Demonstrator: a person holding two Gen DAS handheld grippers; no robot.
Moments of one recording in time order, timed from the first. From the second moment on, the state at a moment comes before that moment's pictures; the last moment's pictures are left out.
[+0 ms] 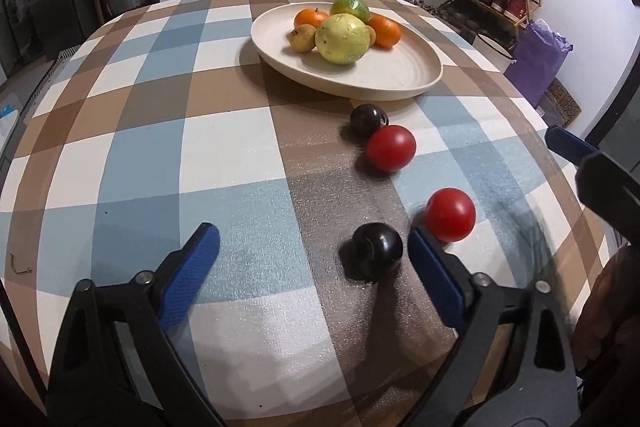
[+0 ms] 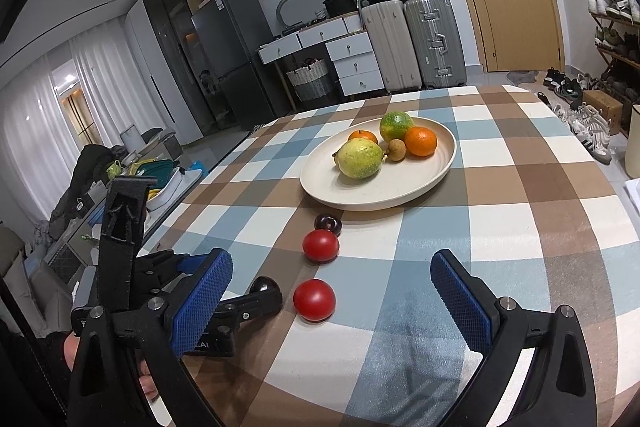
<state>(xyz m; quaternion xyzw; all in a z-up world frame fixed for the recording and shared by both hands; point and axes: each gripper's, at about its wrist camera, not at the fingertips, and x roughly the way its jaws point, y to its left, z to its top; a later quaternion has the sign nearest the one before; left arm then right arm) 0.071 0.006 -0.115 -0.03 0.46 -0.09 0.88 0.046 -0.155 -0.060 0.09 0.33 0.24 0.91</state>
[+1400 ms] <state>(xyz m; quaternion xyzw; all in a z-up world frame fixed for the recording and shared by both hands) 0.050 0.041 -0.097 -0.08 0.45 -0.11 0.88 0.047 -0.125 -0.077 0.04 0.39 0.25 0.89</state>
